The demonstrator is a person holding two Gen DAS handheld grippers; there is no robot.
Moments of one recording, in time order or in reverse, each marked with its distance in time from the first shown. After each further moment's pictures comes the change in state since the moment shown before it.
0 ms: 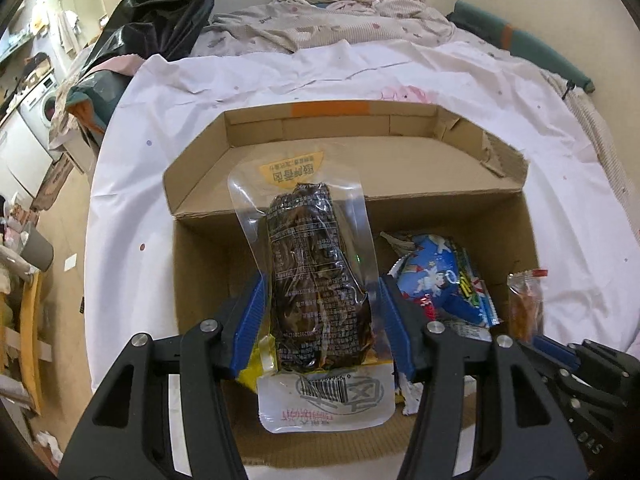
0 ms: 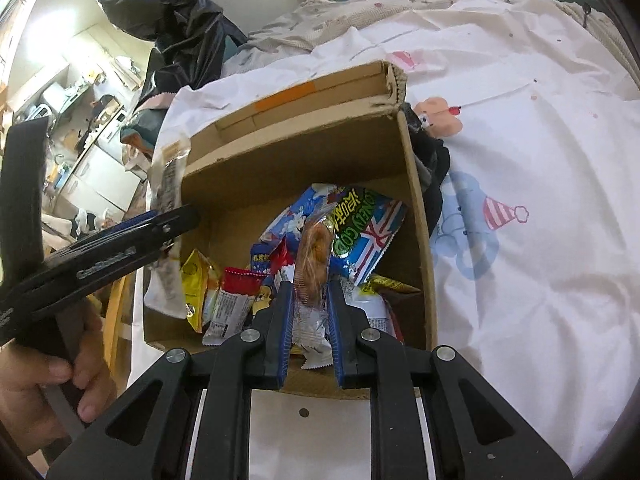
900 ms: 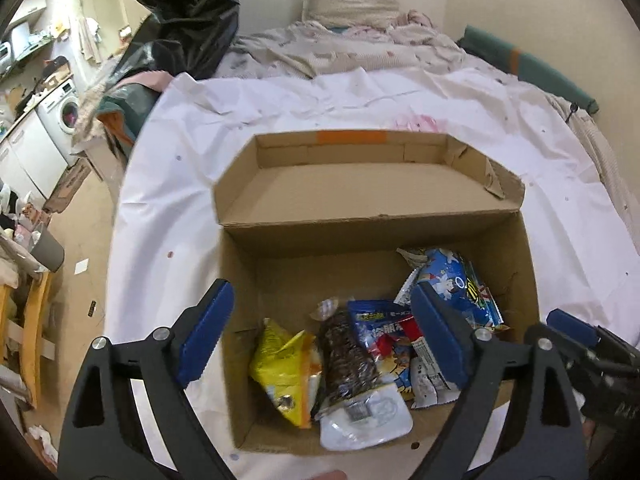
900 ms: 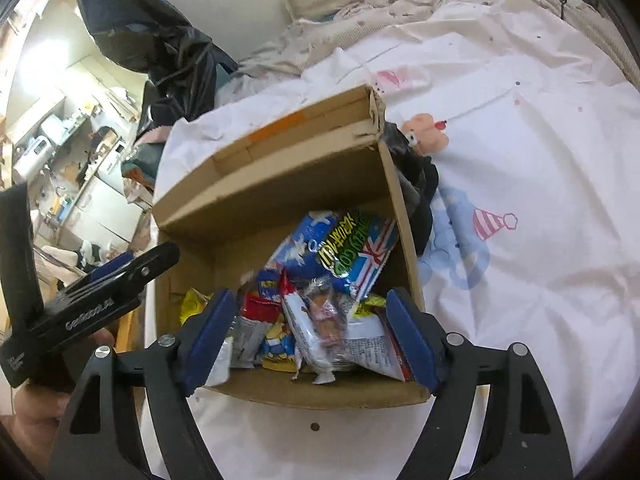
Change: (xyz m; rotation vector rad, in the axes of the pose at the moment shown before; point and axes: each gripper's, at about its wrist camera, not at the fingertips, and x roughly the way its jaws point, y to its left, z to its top) left arm -0.043 0.018 -0.010 -0.043 -0.104 0.034; right arm -0.021 -0.008 0.007 0.078 -0.107 0.037
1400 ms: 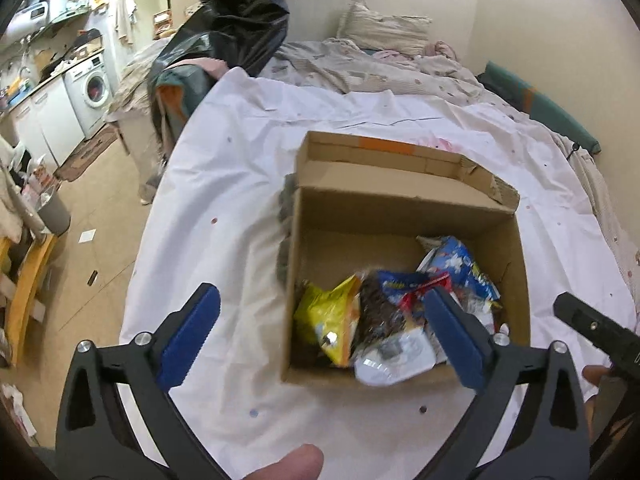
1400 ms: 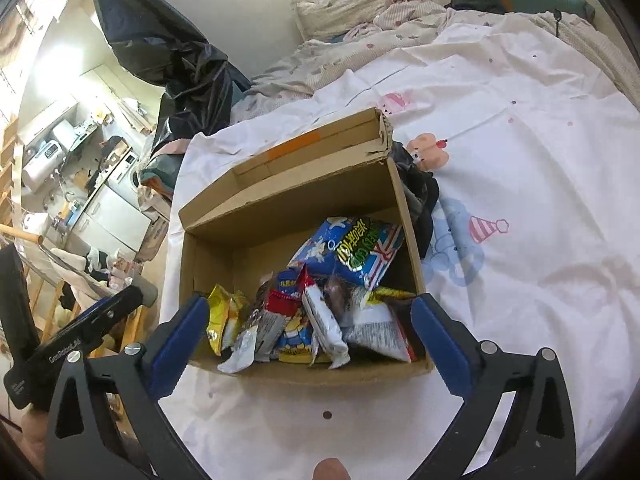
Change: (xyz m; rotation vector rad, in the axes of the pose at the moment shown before) left arm -0.057 0.052 -0.051 -0.131 -0.053 0.003; right arm -0.036 0.016 -0.023 -0.046 -0.066 -0.012
